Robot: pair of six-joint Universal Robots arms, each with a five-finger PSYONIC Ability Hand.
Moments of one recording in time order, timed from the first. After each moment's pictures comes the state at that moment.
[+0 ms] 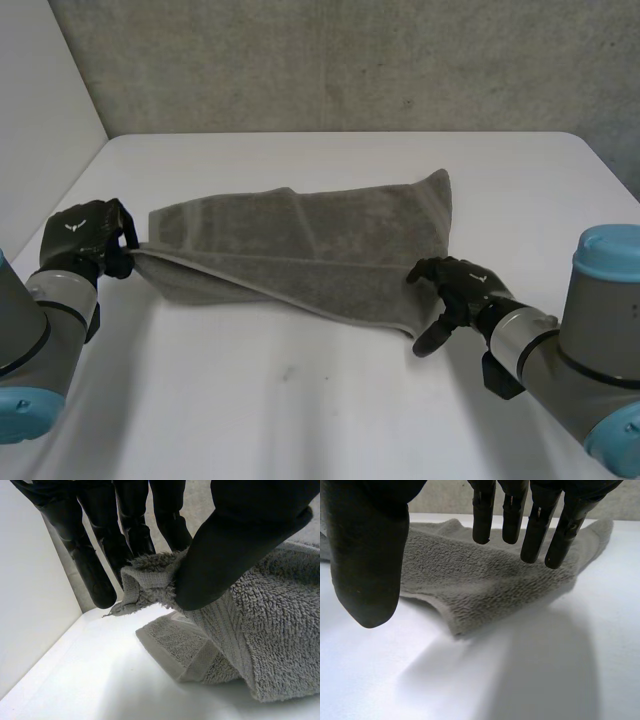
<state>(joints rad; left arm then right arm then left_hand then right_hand) 4.53 -1.81 -1.90 3.58 -1.63 3.15 1.95 -1.19 1.76 -0.11 1.39 3.29 1.19 1.22 1.22 1.22 1.01 0.38 0.39 0.38 0.36 0.15</state>
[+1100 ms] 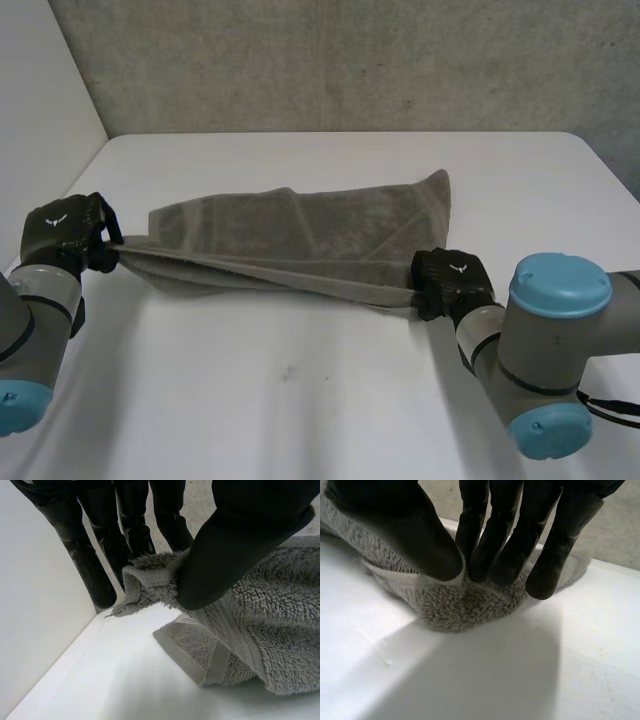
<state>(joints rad) 4.58 -1.79 -1.90 3.58 -1.63 3.15 2.04 -1.00 1.68 -0.38 1.57 3.16 1.19 1.22 1.22 1.22 1.01 1.33 1.34 1.34 1.34 1.15</state>
